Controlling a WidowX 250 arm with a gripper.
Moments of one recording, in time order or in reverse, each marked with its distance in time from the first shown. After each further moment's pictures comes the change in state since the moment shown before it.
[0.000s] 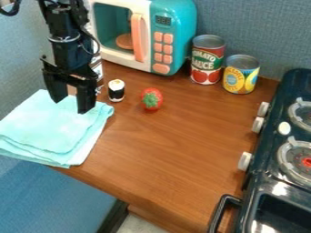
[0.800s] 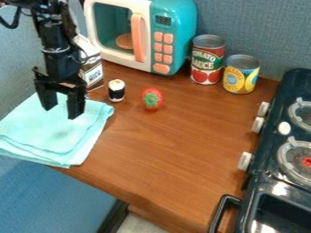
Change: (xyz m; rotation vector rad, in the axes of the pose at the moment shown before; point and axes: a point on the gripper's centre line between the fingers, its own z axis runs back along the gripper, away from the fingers) arm 0.006 0.035 -0.033 -0.026 0.084 0.070
